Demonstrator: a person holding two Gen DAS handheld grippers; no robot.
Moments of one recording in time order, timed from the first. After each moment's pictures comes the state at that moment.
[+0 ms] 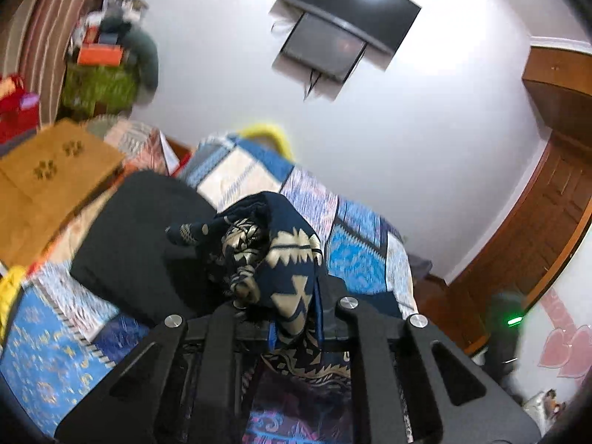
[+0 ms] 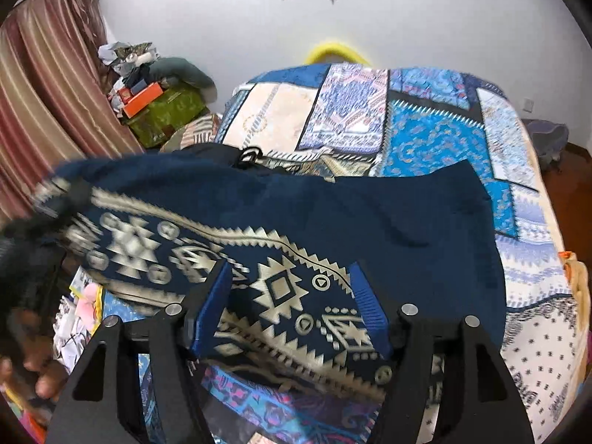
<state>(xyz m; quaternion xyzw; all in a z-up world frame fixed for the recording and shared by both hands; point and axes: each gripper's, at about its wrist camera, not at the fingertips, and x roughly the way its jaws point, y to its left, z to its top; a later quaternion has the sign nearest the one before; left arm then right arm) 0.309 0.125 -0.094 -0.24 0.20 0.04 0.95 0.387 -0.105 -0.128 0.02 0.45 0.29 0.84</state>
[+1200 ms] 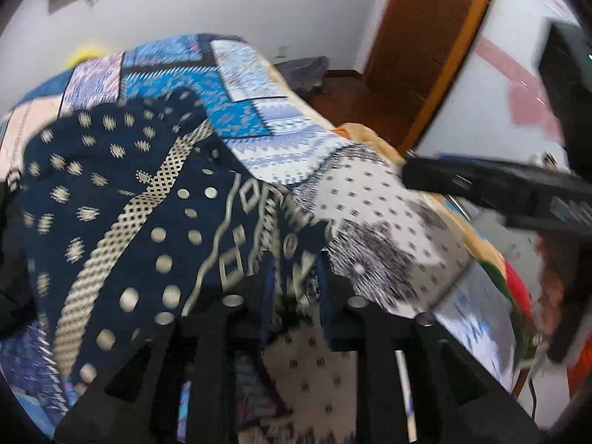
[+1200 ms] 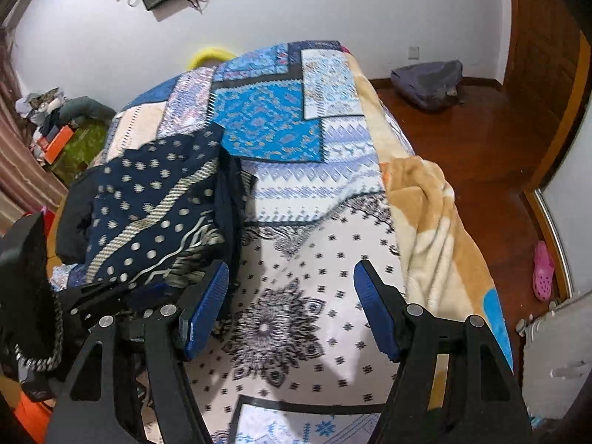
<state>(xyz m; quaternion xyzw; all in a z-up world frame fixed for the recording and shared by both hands) 0.370 -0.140 -0.195 0.04 0.44 -0.25 0.86 0.328 -0.338 -0.132 0.07 0.47 0.12 0.87</state>
